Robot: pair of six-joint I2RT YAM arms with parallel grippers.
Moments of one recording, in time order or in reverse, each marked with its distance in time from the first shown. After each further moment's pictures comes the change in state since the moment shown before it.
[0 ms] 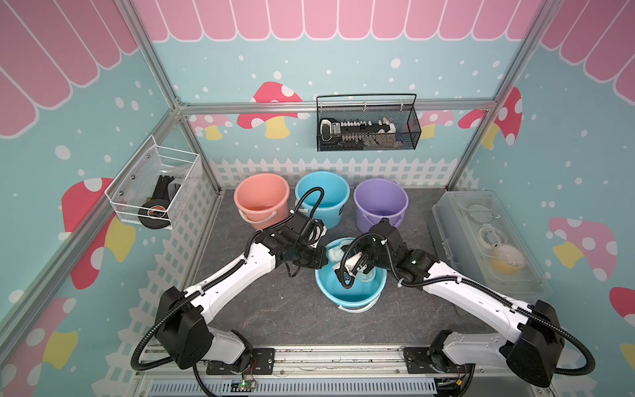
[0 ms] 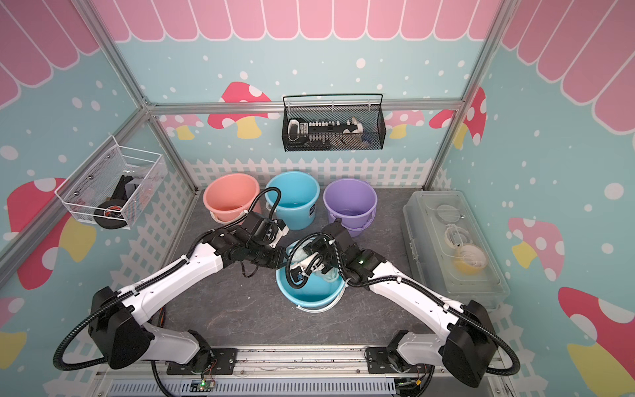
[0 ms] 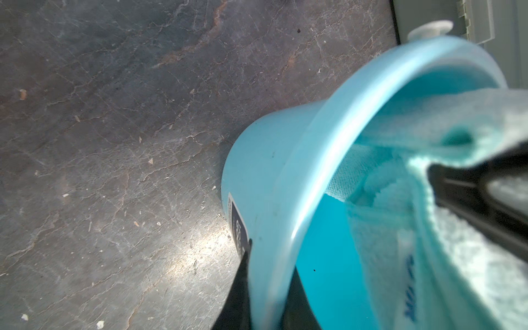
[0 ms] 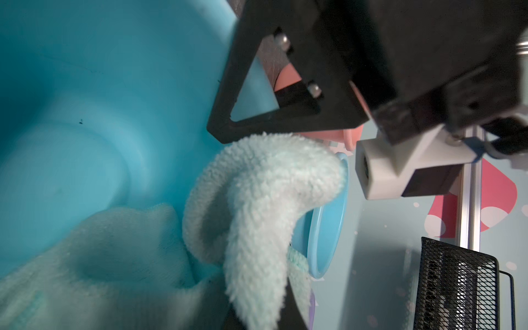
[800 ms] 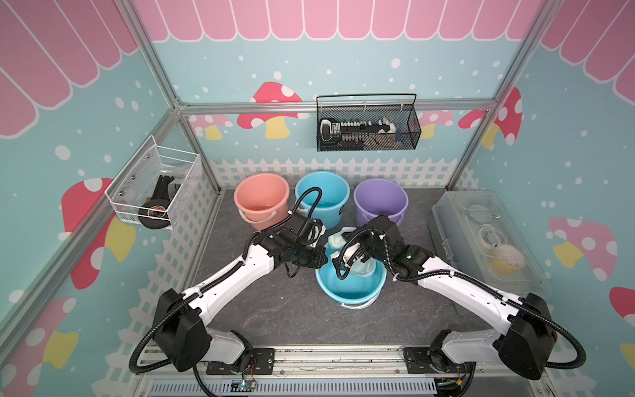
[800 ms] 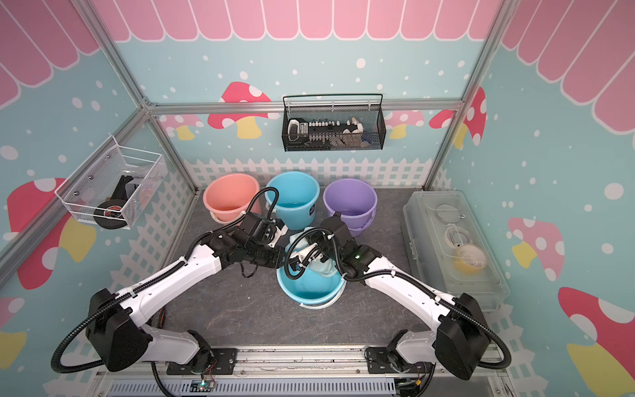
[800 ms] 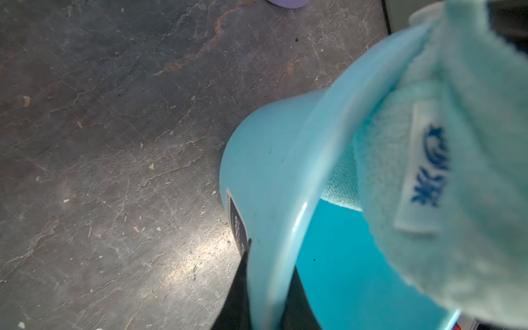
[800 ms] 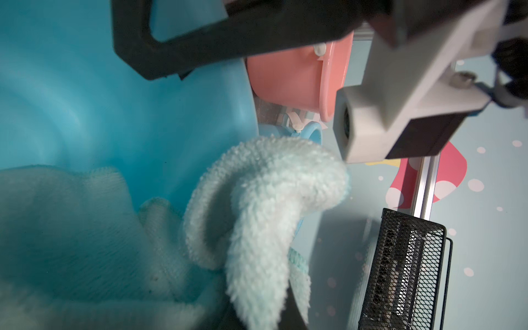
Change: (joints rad) left arm 0.007 -0.024 -0.029 0.029 0.004 -0.011; right arm -0.025 0.093 0.033 0.158 0.133 -0.119
